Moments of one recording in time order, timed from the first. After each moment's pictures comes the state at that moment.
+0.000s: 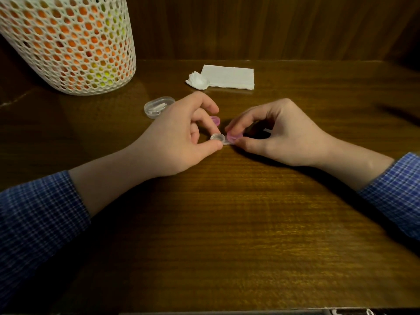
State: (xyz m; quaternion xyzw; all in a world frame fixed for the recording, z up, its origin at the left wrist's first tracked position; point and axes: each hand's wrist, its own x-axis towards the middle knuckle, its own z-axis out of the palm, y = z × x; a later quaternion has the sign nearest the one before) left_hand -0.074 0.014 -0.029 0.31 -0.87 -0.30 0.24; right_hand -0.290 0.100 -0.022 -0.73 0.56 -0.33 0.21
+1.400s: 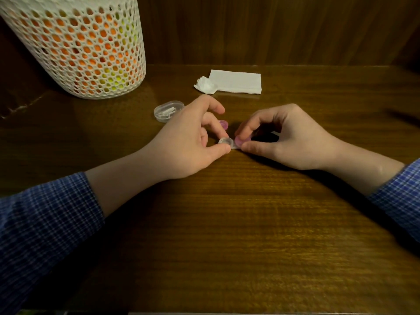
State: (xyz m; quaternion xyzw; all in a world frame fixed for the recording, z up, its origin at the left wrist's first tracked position) left_hand -0.074 0.016 -0.028 0.33 -0.86 -0.30 0.24; right_hand -0.288 0.098 -0.021 -0.73 0.57 -0.31 0.20
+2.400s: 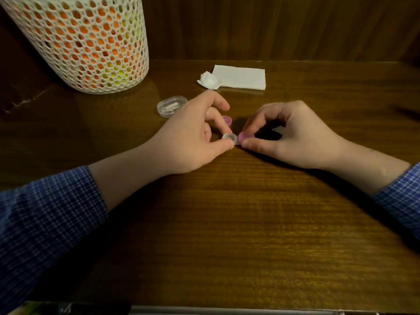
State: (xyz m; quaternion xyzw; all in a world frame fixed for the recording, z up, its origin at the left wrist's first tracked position) left_hand -0.074 0.013 -0.030 0.32 -0.86 -0.31 0.24; right_hand -0.284 0.100 -0.024 -0.73 0.58 -0.32 0.17
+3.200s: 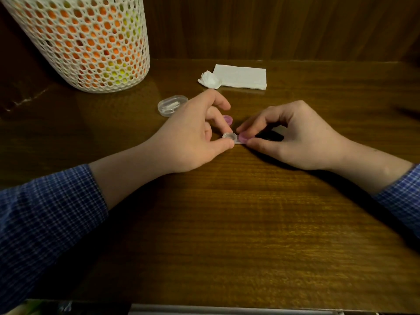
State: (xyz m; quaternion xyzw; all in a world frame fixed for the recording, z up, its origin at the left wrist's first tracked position) left_hand -0.074 0.013 -0.029 0.32 -0.86 -0.32 0.23; right_hand -0.285 0.101 -0.023 -0.74 0.56 -0.31 0.18
